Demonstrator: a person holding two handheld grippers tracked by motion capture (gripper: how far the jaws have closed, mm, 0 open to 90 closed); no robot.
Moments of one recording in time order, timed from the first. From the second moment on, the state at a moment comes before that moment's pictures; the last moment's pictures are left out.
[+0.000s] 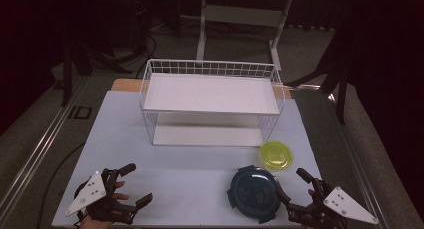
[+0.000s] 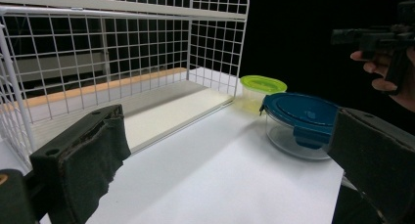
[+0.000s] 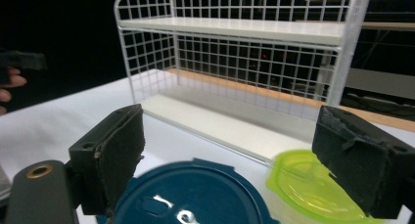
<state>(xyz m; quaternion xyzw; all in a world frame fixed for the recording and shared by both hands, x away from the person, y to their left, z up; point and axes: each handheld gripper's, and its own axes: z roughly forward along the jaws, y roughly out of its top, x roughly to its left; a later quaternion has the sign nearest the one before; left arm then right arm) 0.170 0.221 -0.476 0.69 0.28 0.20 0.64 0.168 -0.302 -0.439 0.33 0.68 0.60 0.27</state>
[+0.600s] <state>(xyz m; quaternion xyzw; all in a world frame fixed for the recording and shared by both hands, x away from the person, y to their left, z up) 0.169 0.222 -0.475 0.69 0.28 0.20 0.64 0.179 -0.306 -0.416 0.32 0.71 0.57 0.24</state>
